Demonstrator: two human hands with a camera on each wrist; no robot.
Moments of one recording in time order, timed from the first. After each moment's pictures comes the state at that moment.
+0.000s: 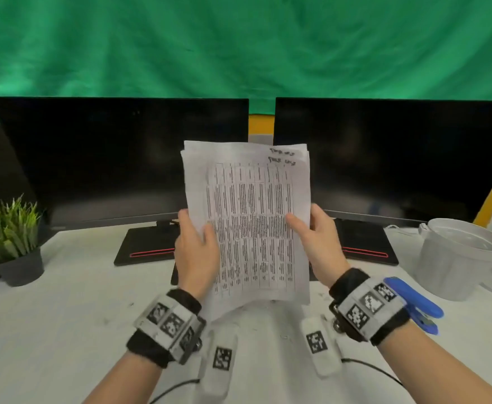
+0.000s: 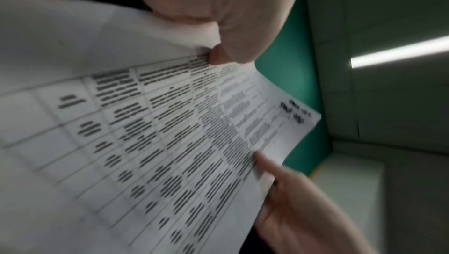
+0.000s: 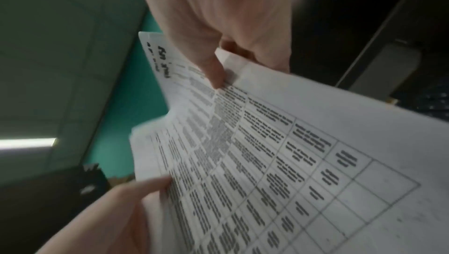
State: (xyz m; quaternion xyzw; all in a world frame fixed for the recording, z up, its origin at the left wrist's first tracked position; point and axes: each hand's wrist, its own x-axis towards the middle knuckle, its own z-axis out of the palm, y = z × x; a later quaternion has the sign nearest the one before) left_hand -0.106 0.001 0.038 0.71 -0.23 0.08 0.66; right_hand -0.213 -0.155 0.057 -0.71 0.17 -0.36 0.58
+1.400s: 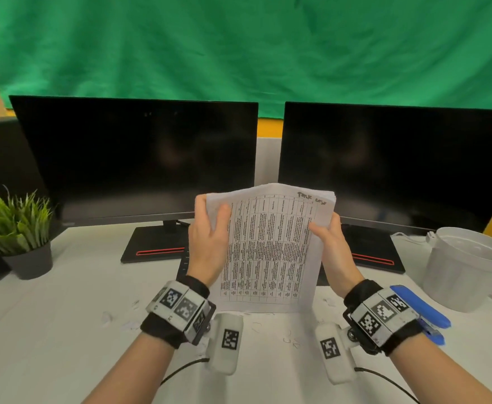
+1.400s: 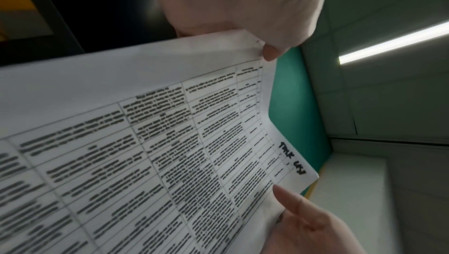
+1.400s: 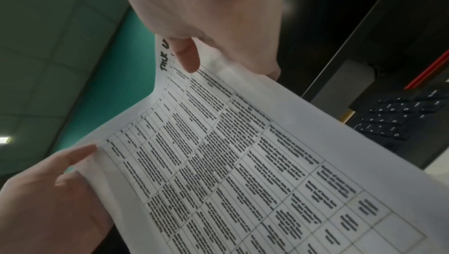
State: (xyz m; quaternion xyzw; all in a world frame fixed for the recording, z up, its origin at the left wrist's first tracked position) left_hand -0.105 -0.004 0.050 0.62 -0.34 0.09 0.70; right_hand -0.215 -0.171 0.043 -0.67 0.17 -0.33 0.64
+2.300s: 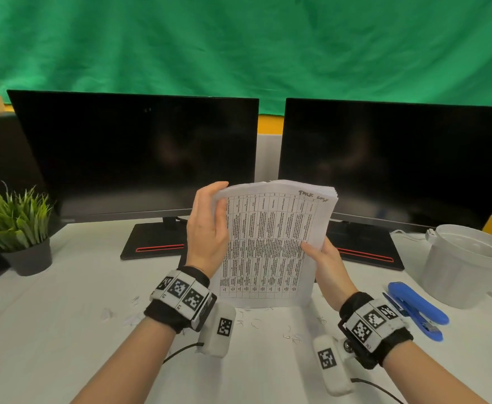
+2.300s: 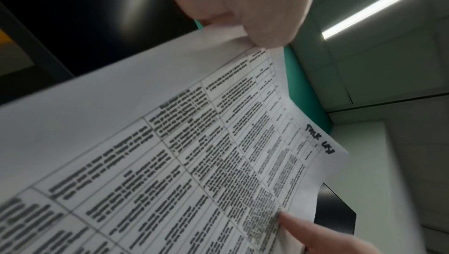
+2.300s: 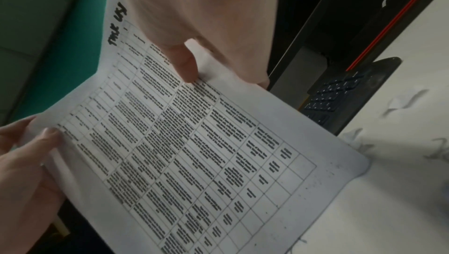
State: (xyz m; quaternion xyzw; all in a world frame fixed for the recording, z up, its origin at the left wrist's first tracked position) left_hand -0.081 -0.013 0.039 0.64 -0.40 0.30 0.58; right_hand -0.219 -0.171 0.010 -0.67 0.19 -0.29 0.66
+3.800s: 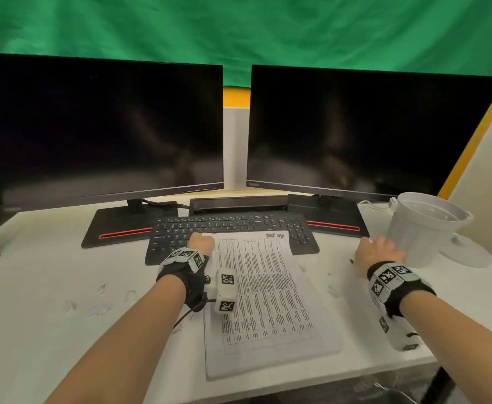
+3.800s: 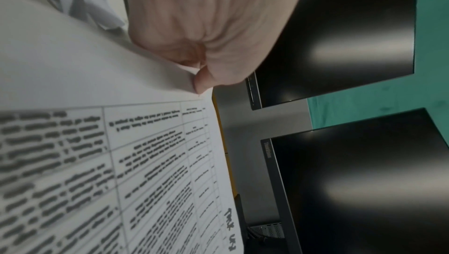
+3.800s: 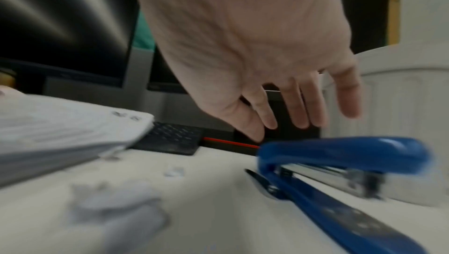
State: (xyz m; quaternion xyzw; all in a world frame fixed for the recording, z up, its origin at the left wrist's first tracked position) left_hand -0.030 -0.089 -0.052 0.89 -0.11 -0.23 0.38; right_hand -0.295 -0.289 -0.027 -0.82 0.57 0.04 -0.01
